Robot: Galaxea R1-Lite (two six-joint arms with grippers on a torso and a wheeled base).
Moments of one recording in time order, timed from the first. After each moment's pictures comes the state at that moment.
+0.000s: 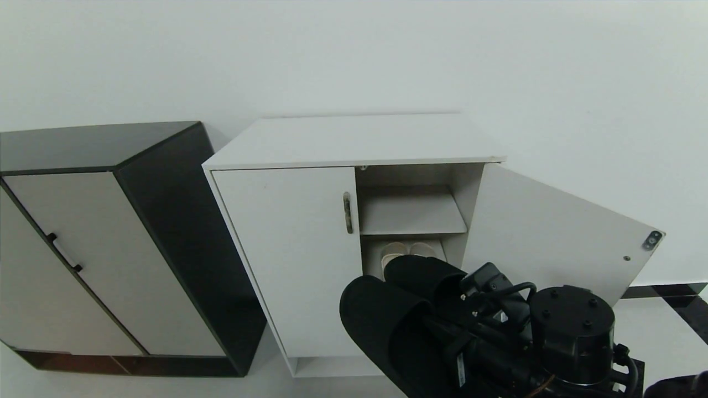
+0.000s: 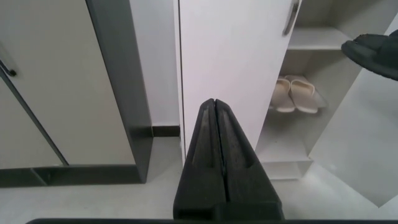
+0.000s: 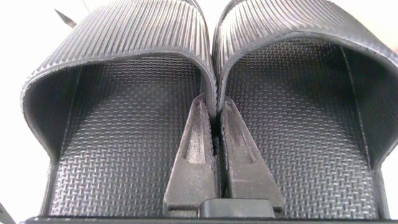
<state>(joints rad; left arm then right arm) 0.00 0.00 0.00 0.00 0.01 -0.01 0.88 1.83 -0.44 -1.12 -0.14 0.11</state>
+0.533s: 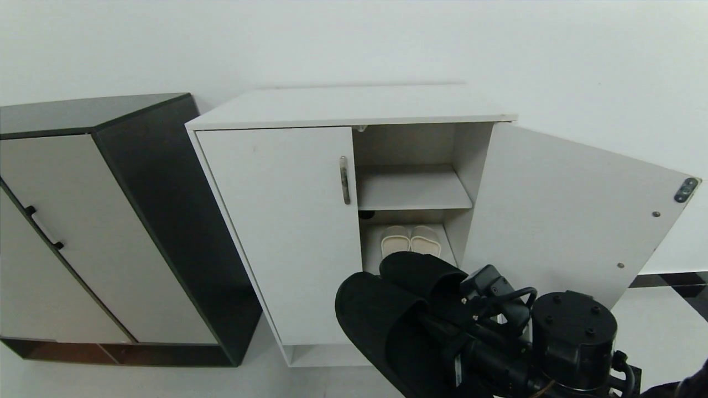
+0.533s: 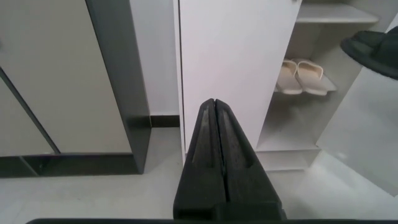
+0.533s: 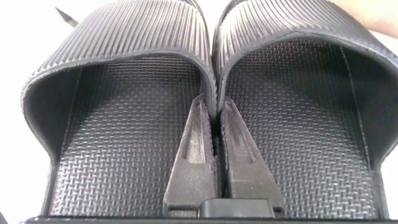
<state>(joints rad) 0.00 0.00 0.00 0.00 0.01 -0.01 0.88 1.87 -0.41 -1.27 -0.13 0.09</state>
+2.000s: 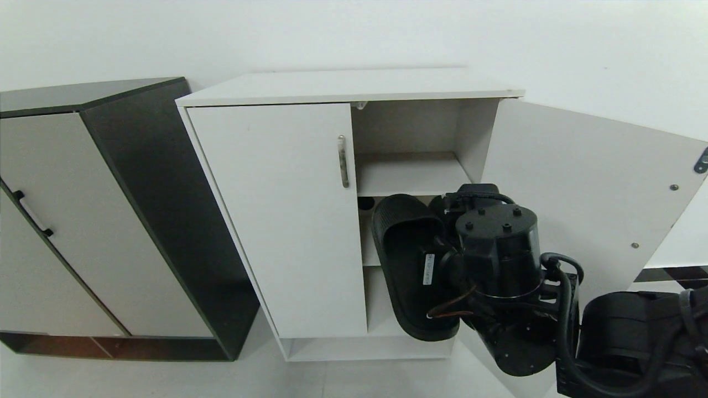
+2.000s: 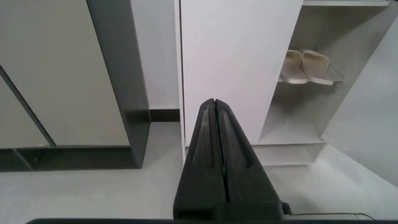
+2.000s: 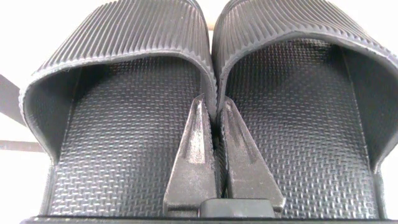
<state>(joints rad) 0.00 0.00 0.00 0.00 0.01 -0.02 0.95 1.82 -0.95 -0.61 -0.78 0.30</state>
